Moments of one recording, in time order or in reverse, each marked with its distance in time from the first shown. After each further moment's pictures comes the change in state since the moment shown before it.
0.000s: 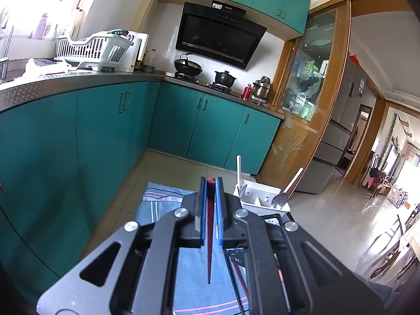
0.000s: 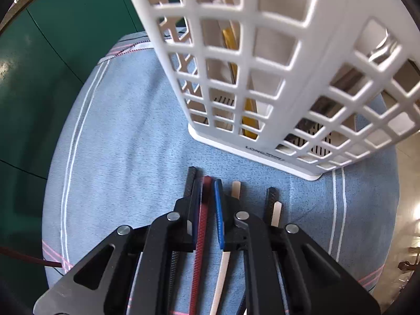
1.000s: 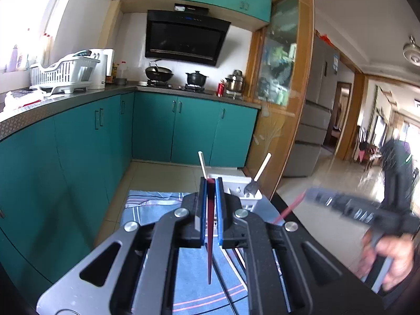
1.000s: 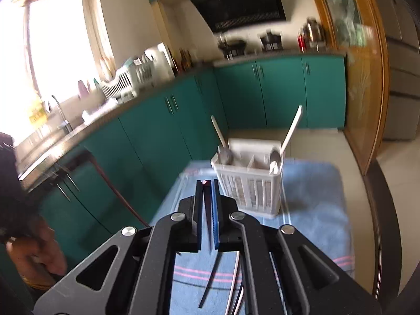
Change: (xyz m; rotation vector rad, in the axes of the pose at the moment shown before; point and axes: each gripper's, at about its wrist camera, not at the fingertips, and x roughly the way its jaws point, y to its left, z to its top) left arm -0.019 -0.059 -0.007 0.179 0.013 -0.087; right arm -0.298 -0.024 -0.115 -0.009 -0.719 0.209
